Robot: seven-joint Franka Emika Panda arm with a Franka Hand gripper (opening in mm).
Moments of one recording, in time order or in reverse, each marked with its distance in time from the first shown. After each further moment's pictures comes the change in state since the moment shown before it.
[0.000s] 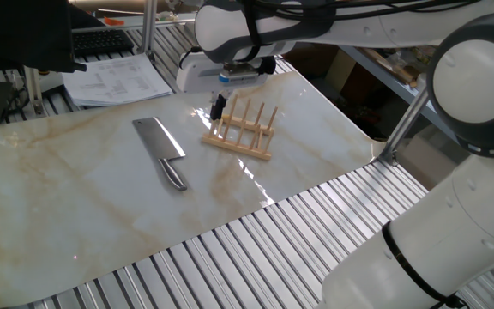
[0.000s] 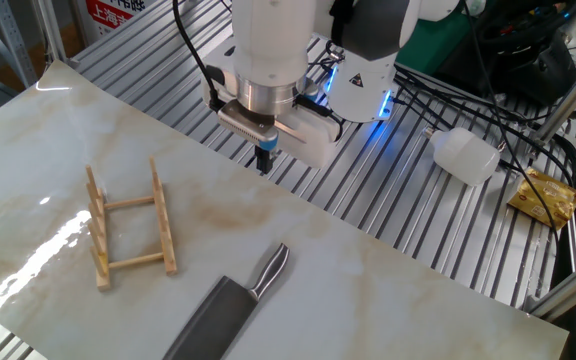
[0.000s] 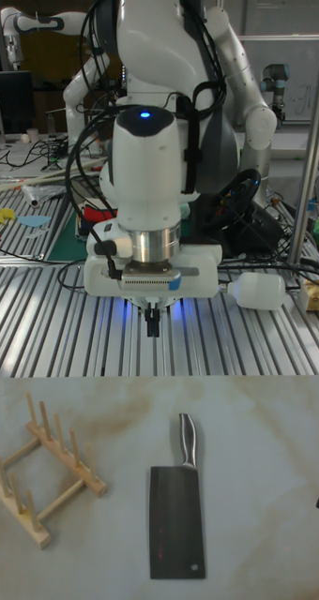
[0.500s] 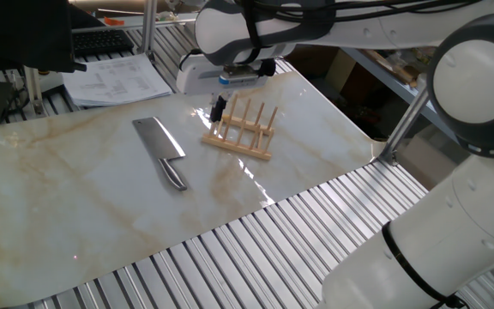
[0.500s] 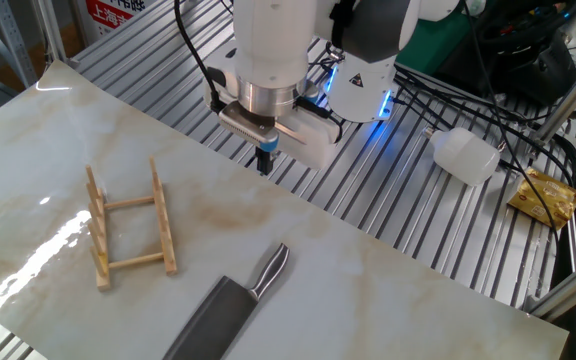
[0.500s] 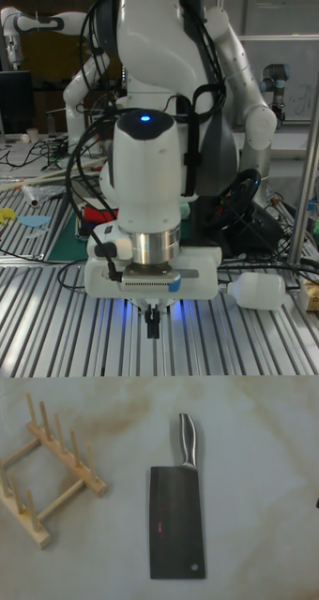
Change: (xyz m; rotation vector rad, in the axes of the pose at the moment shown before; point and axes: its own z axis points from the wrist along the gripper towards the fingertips) arm 0.002 0.000 0.005 0.000 -0.003 0.005
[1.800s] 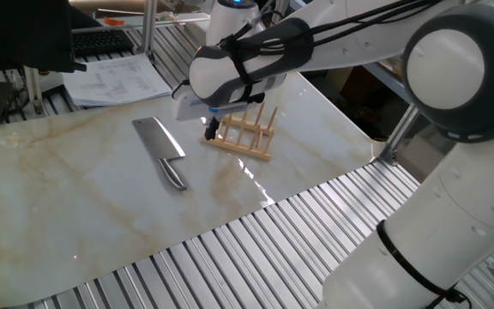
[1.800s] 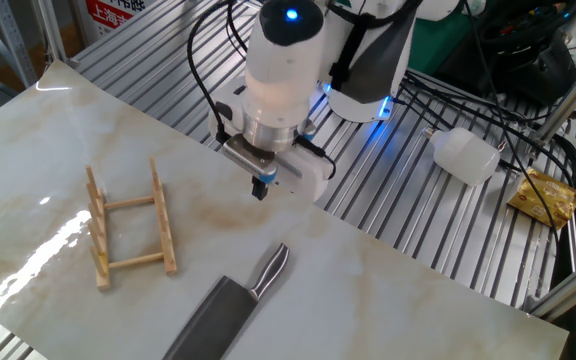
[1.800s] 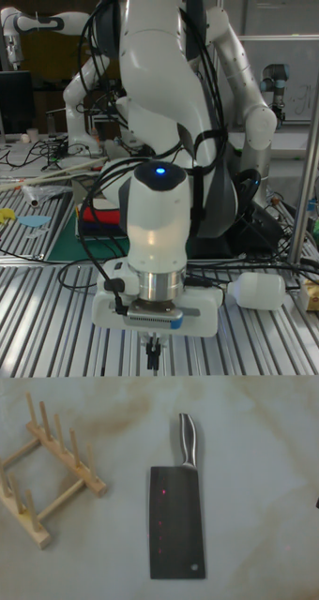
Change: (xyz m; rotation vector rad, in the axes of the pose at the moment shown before) arm -0.006 0.002 0.062 0.052 -0.055 0.036
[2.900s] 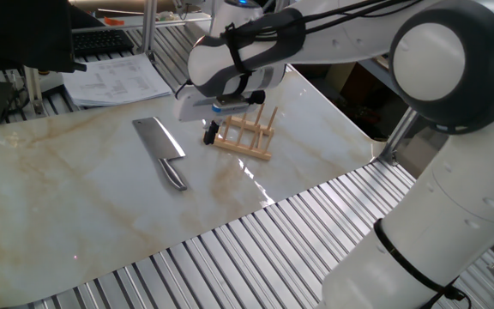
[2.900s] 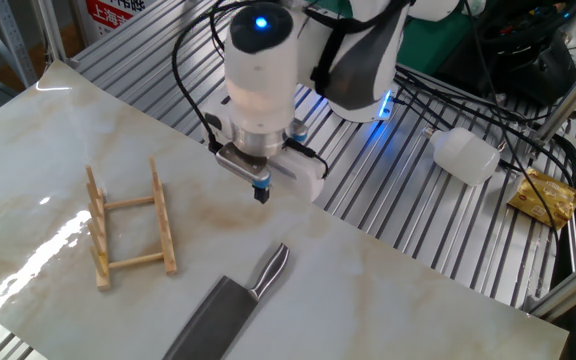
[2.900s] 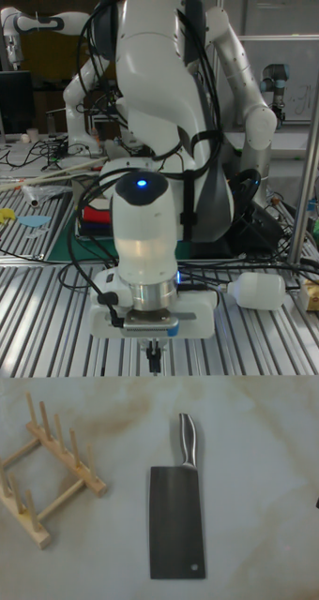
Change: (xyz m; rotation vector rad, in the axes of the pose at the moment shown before) arm 0.001 -0.001 0.012 -0.093 0.066 -0.039
